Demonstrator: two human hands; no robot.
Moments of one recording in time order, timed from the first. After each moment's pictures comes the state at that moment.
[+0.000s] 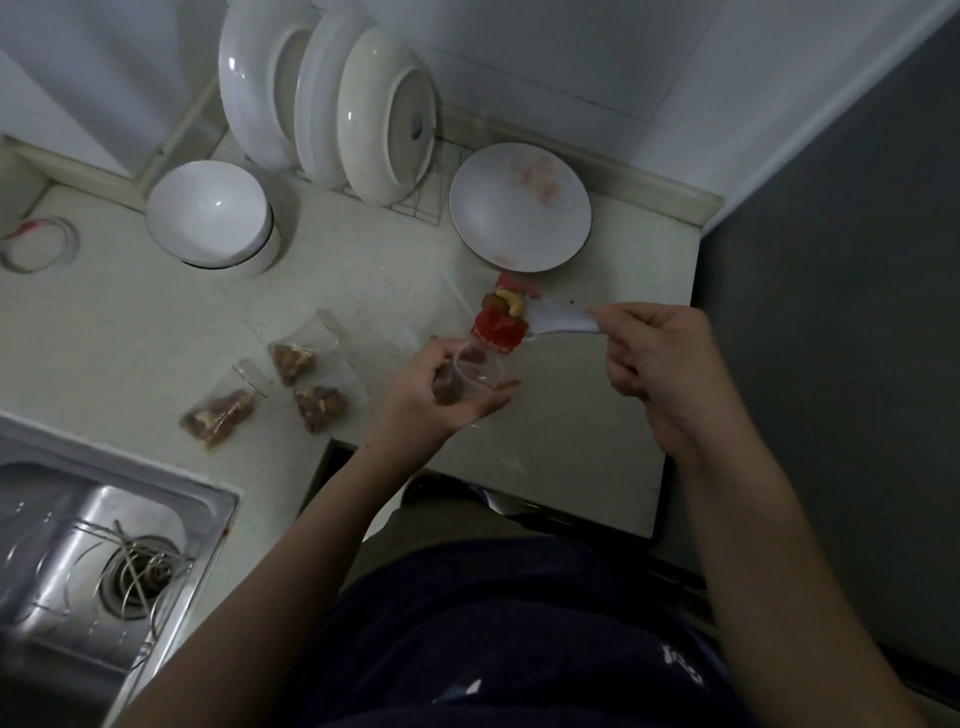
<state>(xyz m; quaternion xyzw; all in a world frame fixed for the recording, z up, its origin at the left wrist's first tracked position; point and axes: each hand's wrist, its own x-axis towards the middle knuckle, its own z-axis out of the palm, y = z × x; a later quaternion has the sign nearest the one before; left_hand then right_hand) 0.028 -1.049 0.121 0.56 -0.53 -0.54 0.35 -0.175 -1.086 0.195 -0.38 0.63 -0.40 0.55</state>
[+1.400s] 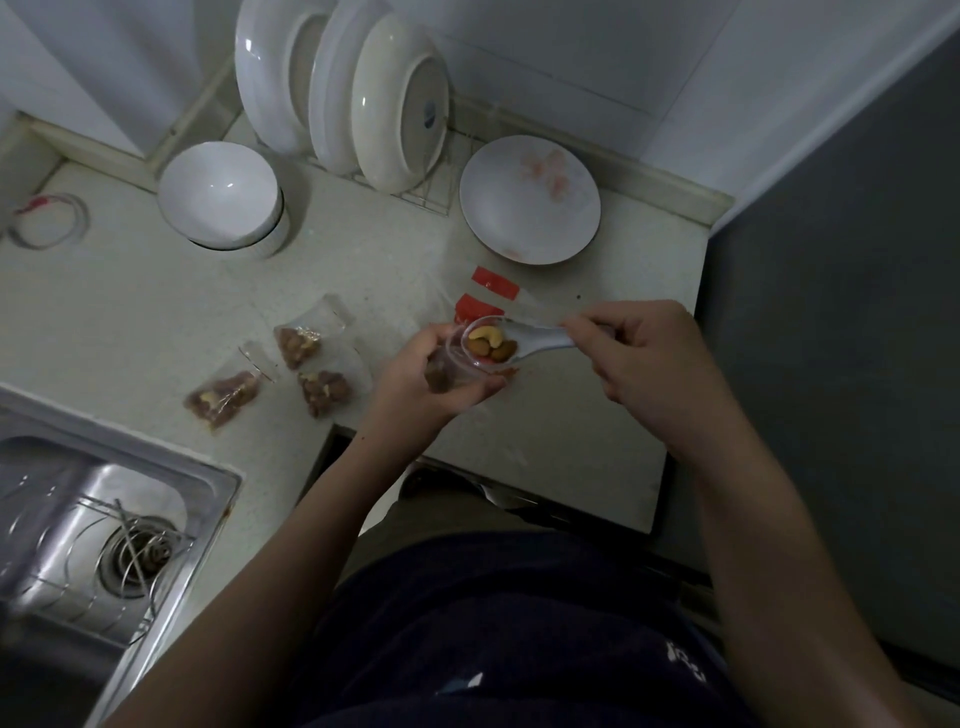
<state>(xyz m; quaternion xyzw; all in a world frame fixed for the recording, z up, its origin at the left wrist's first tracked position) 0.032 -1.042 0.123 0.58 -0.52 -0.51 0.38 -0.167 -1.072 0.211 -0.64 0.61 -0.25 0.40</state>
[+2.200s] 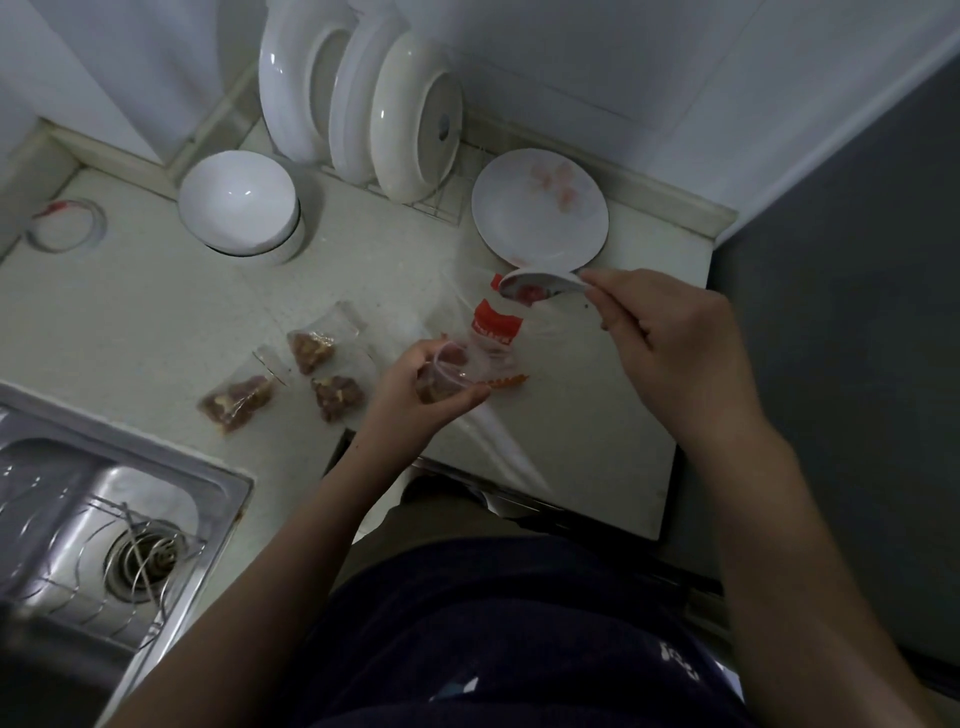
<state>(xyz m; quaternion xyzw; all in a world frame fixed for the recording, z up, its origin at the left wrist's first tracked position) 0.053 -1.036 0.112 0.59 -0.49 -0.52 0.38 -0.160 -1.079 0.221 -0.81 0.51 -0.27 0.07</state>
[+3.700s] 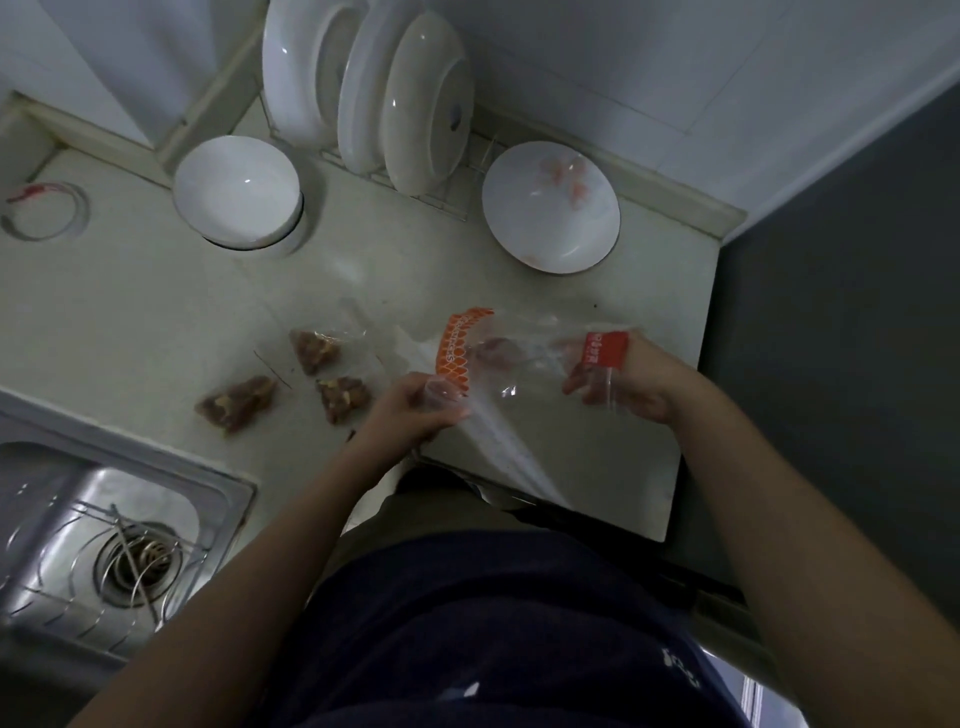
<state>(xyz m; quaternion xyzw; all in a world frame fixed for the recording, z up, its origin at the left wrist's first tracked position) 0.082 -1.045 0.059 0.60 -0.42 -0.63 0.27 -0.168 -1.126 0.124 -0.35 0.63 -0.15 0.68</state>
